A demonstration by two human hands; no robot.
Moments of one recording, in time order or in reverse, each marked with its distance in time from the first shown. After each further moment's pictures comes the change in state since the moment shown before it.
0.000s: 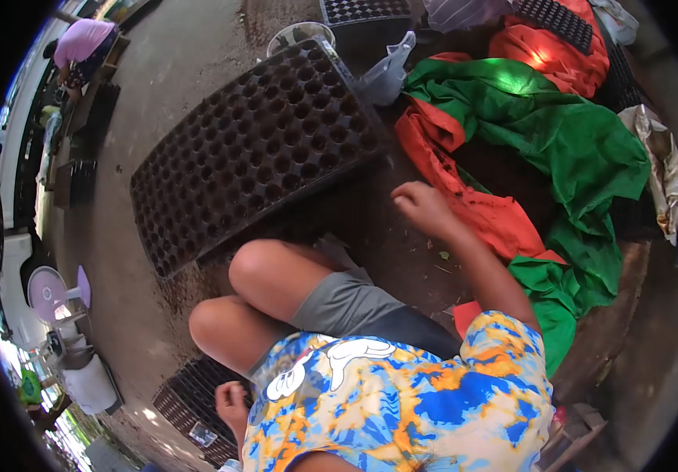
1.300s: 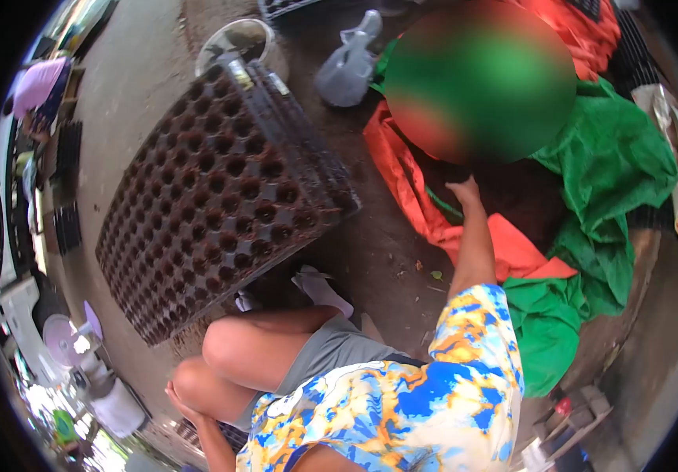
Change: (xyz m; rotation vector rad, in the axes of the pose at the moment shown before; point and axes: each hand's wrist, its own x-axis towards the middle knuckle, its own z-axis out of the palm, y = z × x) left_hand 0.154 0.039 0.052 -0.519 0.378 -0.326; right_hand 0.044 0.372 -0.002 0.415 0.358 0.756
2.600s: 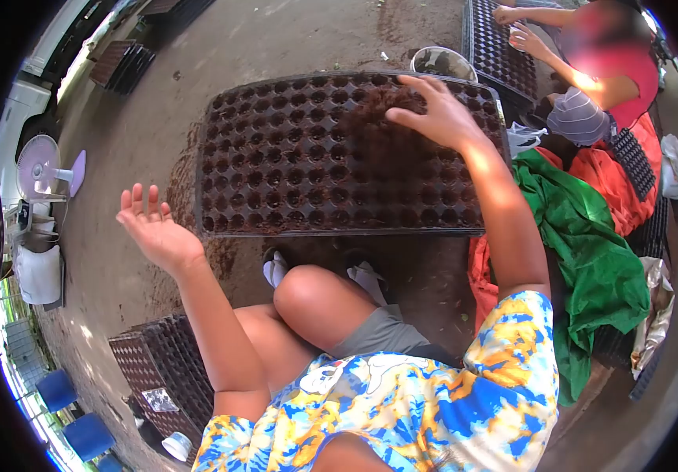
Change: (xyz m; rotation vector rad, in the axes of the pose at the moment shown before) left_hand 0.089 0.133 0.052 -0.627 0.163 0.578; right_hand -0.309 -0.481 0.285 -0.789 -0.386 -1.215
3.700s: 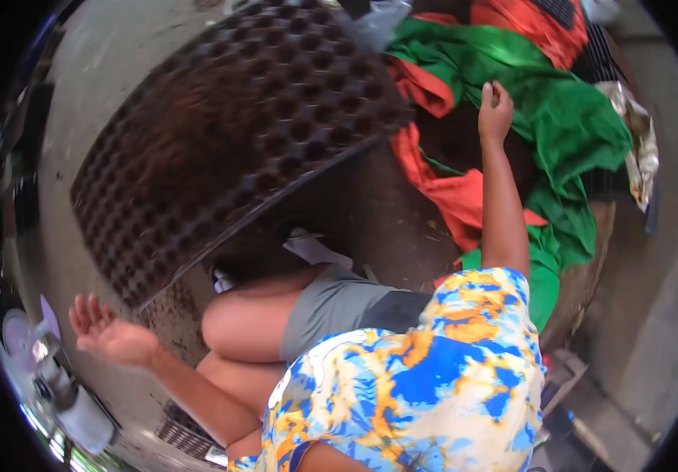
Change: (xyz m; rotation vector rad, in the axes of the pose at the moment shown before) left_hand -0.053 -0.014 0.000 0.200 -0.342 0.041; right_hand -0.294 0.258 0.002 -0.025 1.012 0.821
